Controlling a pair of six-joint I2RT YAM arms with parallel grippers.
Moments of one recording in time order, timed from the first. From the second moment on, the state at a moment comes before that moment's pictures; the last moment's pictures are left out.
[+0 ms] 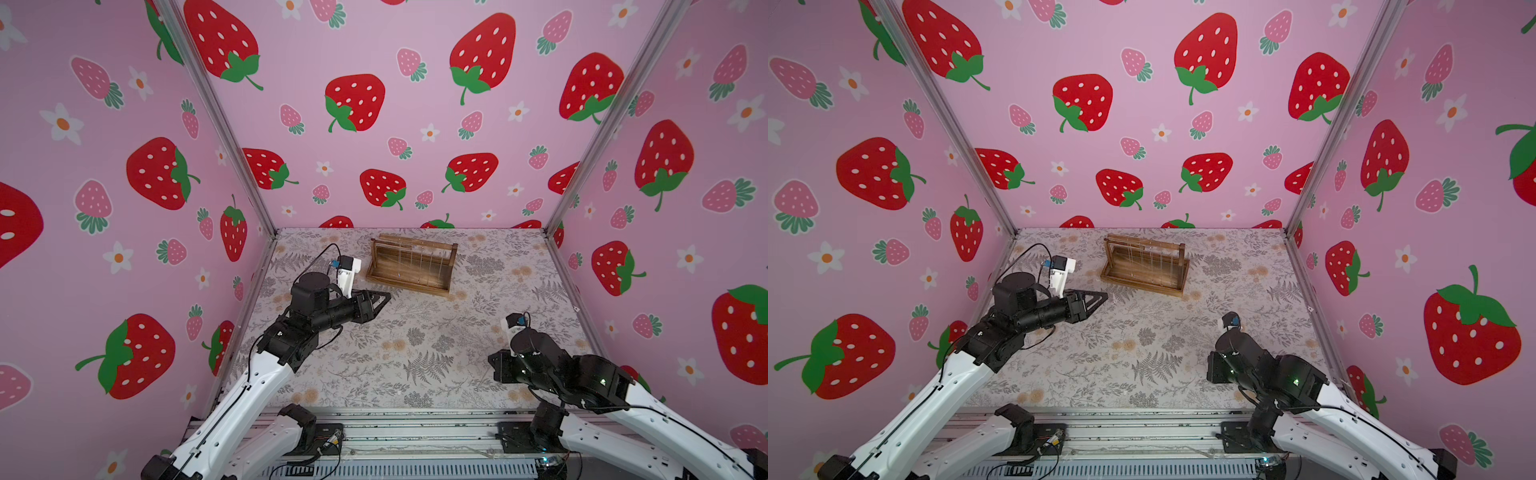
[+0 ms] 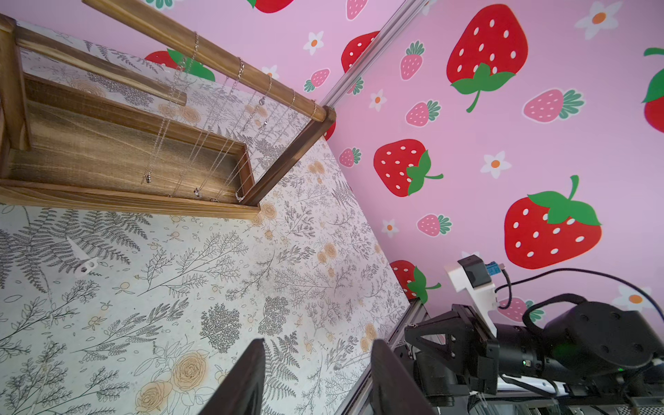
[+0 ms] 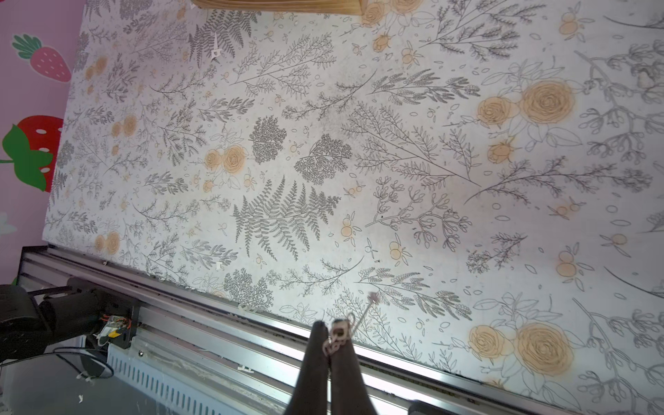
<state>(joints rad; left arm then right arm) -0.42 0.93 0.89 -0.33 0.52 -0.55 0.97 0.65 0.81 -1.08 0.25 0.87</state>
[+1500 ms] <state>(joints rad) -0.45 0.96 0.89 -0.33 0.51 -0.54 0.77 0.94 0.77 -0.96 0.38 0.89</state>
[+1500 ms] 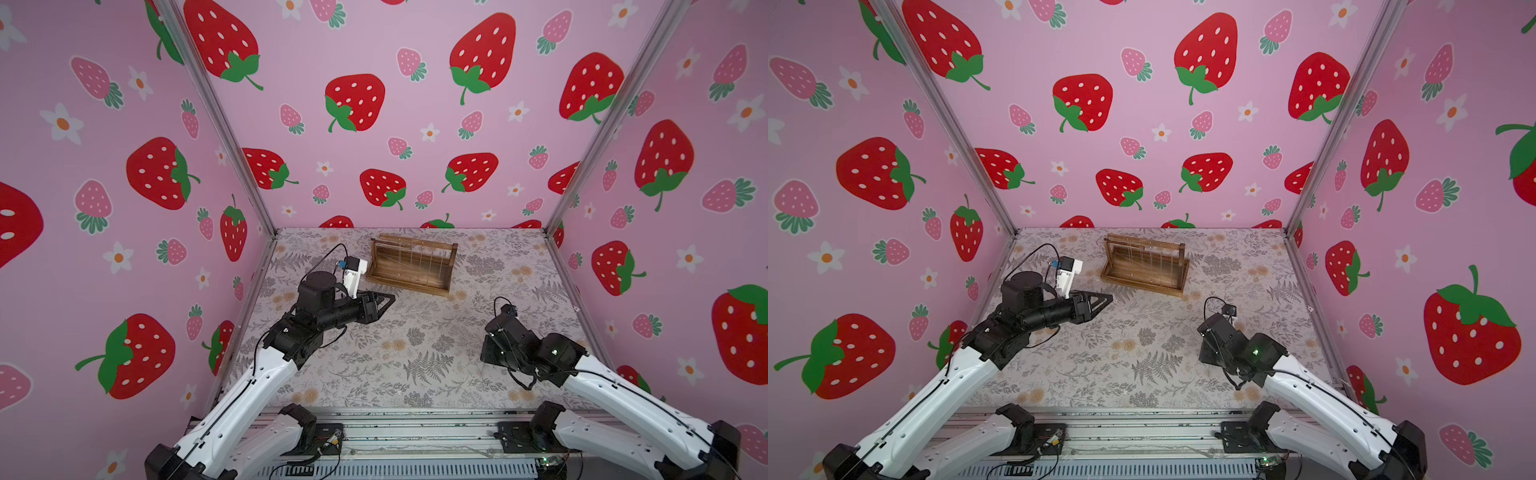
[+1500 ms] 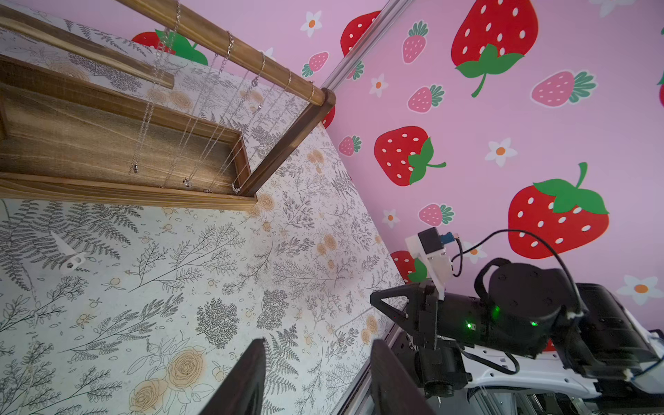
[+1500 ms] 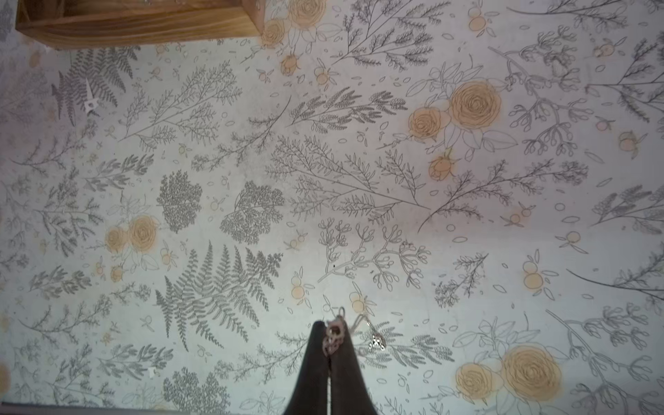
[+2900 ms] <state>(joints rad) -0.45 1.00 0.89 -0.35 0.53 -0.49 0.54 1.49 0.75 -0.48 0.28 0.73</state>
